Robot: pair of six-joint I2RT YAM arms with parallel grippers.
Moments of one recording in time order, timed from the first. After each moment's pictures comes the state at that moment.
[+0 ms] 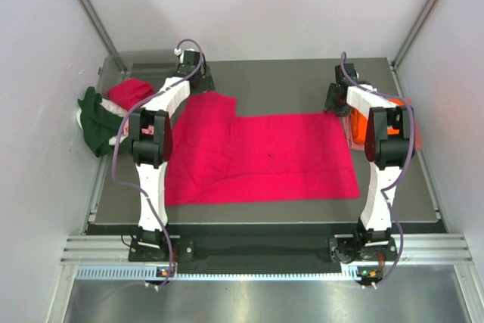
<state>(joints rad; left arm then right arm) -0.18 2.25 1.91 -0.46 -0.25 -0.39 0.08 2.12 1.59 -0.50 0.12 0.34</state>
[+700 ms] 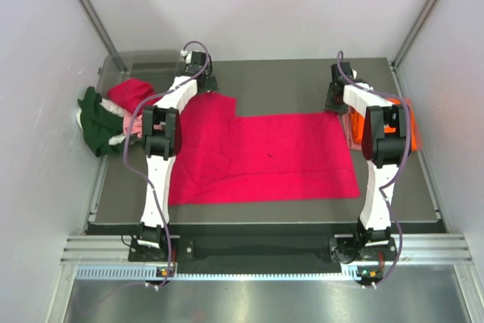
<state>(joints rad) -0.18 2.49 2.16 -0.51 -0.31 -0.39 0.10 2.16 1.64 -0.51 0.20 0.34</state>
